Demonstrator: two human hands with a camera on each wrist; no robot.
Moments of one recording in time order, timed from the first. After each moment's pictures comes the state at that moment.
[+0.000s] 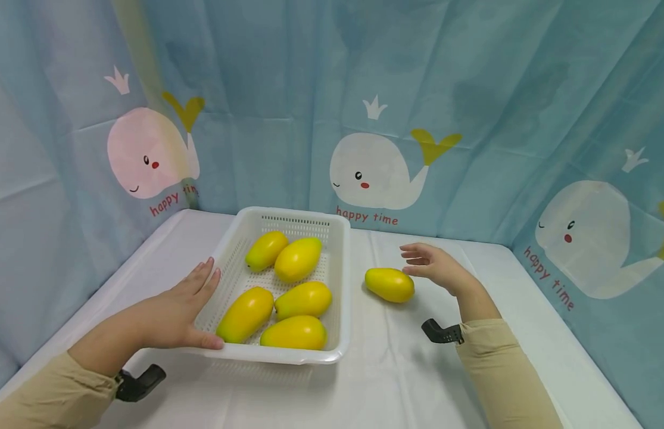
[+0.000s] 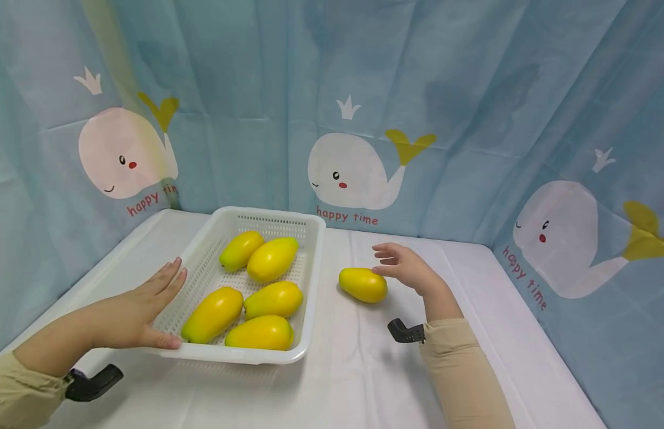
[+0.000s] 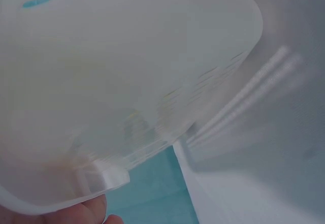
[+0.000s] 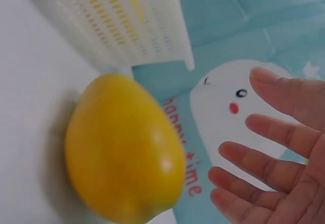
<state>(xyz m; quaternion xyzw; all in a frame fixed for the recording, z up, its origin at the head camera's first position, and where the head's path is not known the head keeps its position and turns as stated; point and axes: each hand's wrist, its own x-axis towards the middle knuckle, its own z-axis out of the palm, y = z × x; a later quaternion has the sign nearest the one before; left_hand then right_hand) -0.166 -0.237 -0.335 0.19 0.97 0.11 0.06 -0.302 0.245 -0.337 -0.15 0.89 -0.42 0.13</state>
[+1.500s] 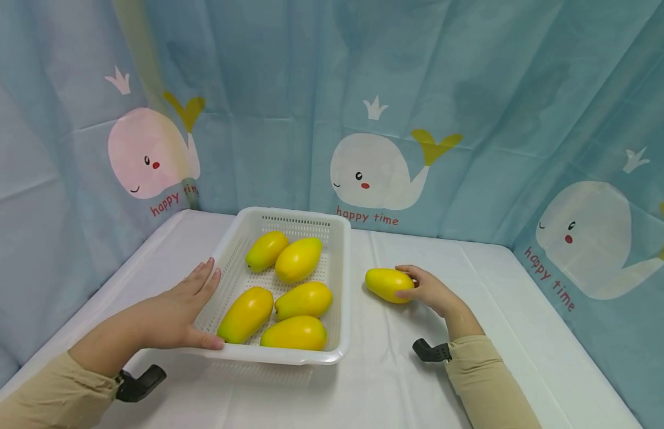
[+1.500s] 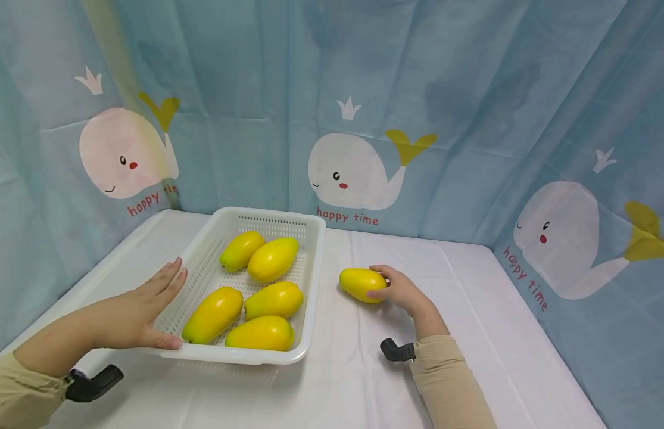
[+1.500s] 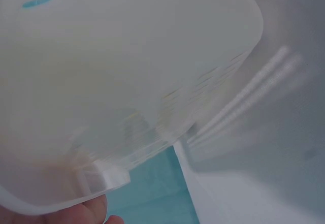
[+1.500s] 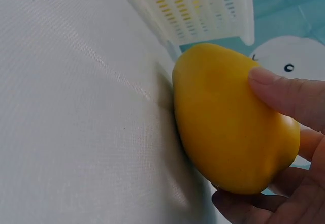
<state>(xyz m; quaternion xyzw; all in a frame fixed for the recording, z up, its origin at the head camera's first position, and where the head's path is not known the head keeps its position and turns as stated) -0.166 -0.235 -0.336 0.18 0.97 0.11 0.07 -0.300 0.239 -0.397 -0.09 0.88 -0.45 0.14</state>
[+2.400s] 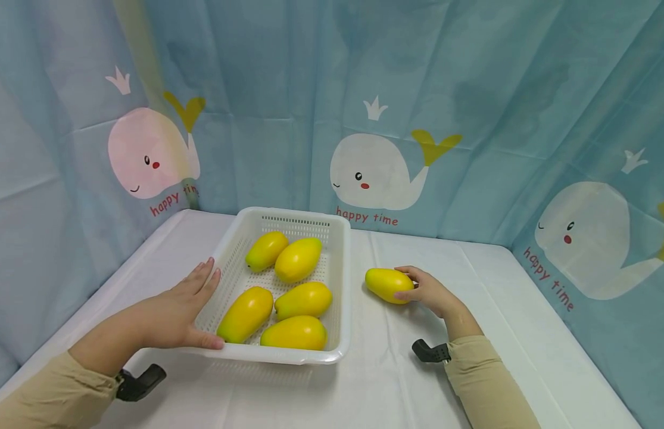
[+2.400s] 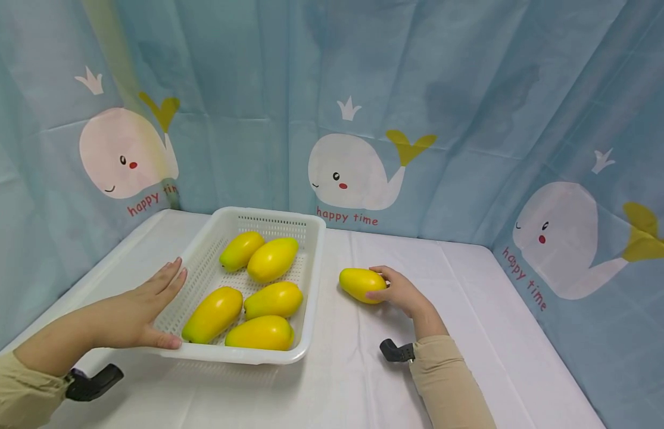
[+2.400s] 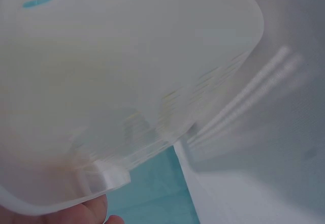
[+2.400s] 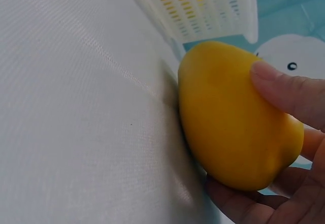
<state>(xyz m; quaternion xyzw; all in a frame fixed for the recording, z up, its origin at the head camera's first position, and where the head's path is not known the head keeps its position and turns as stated) -0.166 -0.234 -0.334 0.18 0.97 0.11 0.07 -0.299 0.238 -0.400 -0.08 0.88 -0.46 0.14</state>
